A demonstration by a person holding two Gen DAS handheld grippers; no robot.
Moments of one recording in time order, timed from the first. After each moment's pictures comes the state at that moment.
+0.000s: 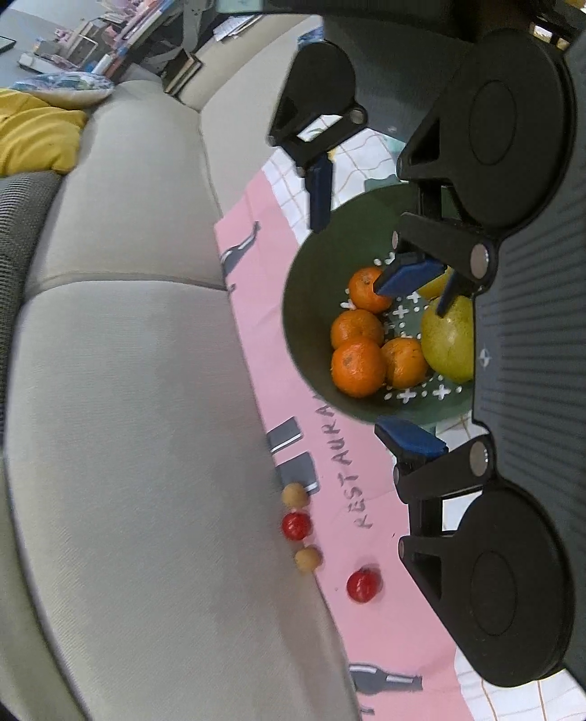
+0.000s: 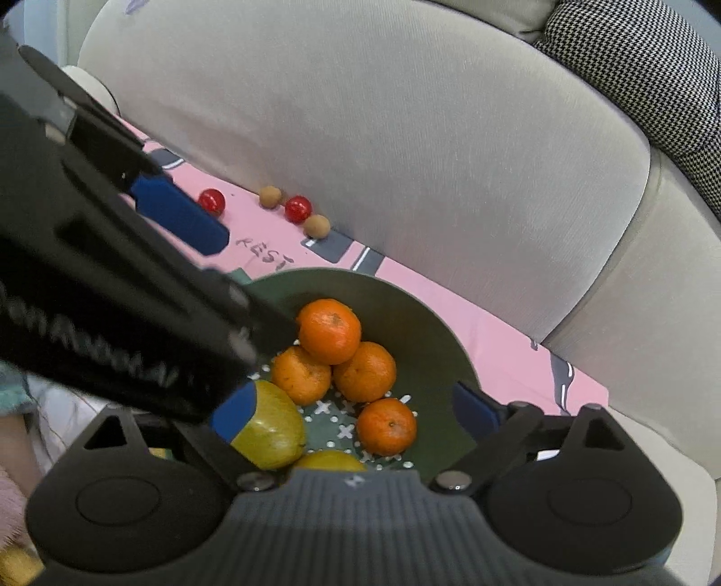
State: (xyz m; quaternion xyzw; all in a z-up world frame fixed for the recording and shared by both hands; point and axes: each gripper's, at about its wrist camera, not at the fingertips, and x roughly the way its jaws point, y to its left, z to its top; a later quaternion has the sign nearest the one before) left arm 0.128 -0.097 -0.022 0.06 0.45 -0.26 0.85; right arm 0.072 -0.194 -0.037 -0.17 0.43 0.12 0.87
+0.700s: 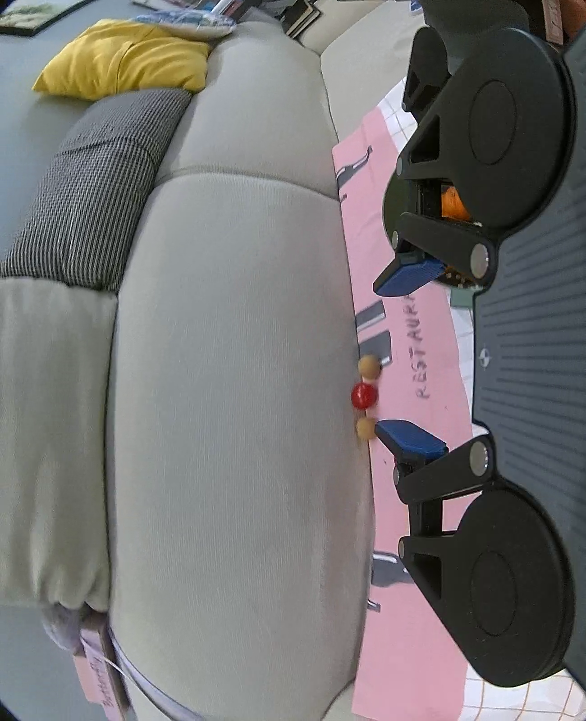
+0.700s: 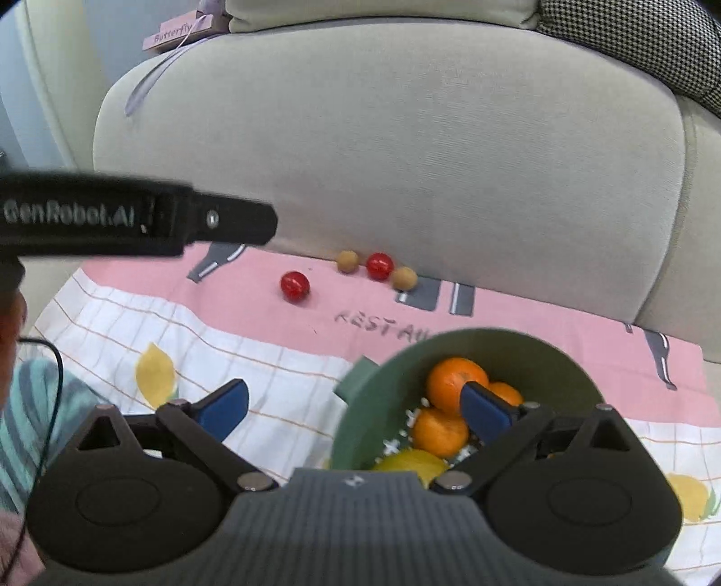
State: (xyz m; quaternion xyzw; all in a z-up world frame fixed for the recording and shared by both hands) left arm 0.137 -0.007 0.002 -0.02 0.36 -0.16 0.92; right arm 0.091 -0.151 -0.014 -0.01 0.44 0.16 0.88
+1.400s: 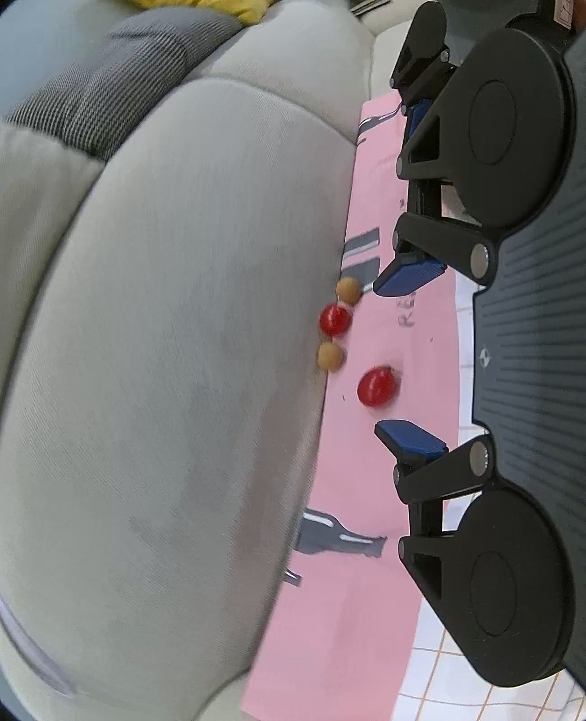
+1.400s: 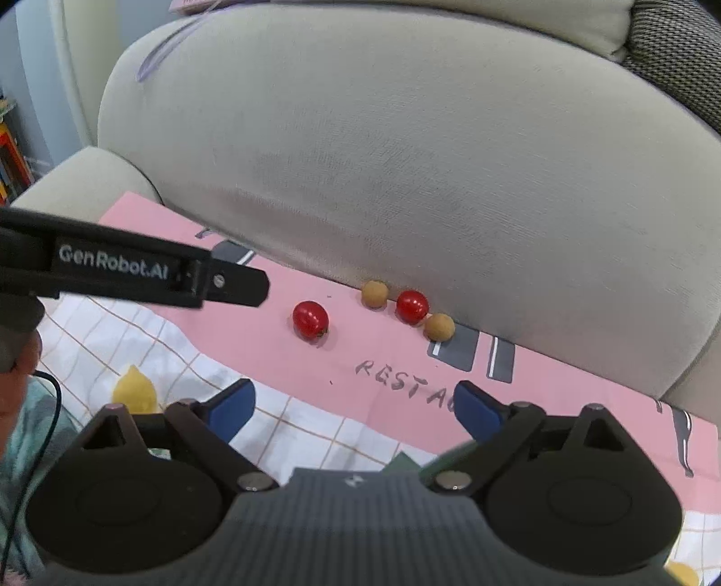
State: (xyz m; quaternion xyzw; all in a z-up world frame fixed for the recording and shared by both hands) left arm 0.191 0.063 -0.057 -0.13 0.43 -0.11 0.89; right arm 0.151 -0.101 -0.039 -0.08 0.44 0.18 0.88
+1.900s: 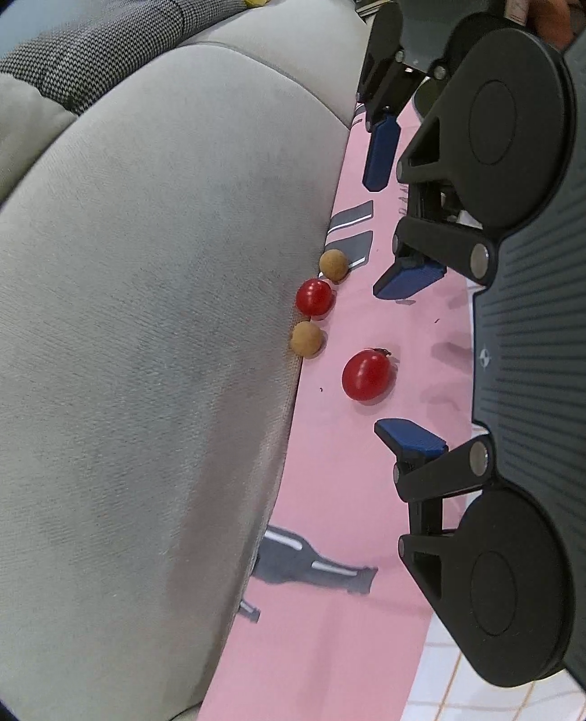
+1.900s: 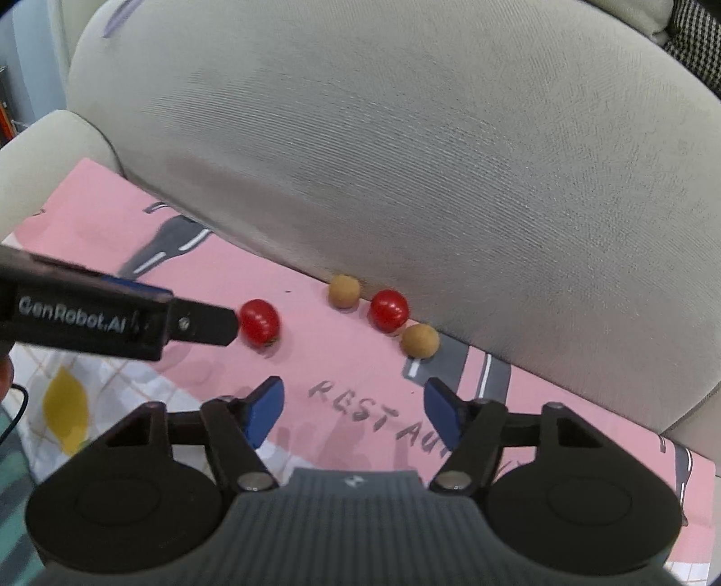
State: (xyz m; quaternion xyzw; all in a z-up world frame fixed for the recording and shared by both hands) left arm 0.230 0.064 -0.108 -0.16 0.47 -0.12 0.86; right arm 0.212 -0.101 -0.078 -0.11 0.46 0.17 0.86
